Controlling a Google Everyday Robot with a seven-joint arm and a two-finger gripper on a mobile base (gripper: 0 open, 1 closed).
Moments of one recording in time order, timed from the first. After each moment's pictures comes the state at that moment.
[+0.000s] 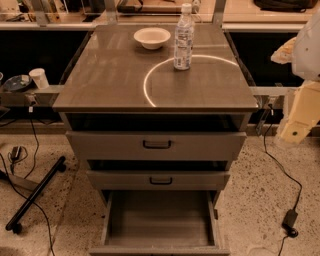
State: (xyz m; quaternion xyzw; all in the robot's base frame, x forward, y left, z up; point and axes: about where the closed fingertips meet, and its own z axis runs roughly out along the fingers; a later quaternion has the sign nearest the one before) arm 0.438 -0.216 0.977 -0.60 0.78 -0.04 0.16
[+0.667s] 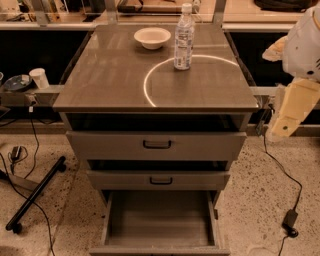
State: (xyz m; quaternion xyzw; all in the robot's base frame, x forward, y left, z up) arm 0.456 -0.210 0.971 -0.61 0.77 -0.03 0.17
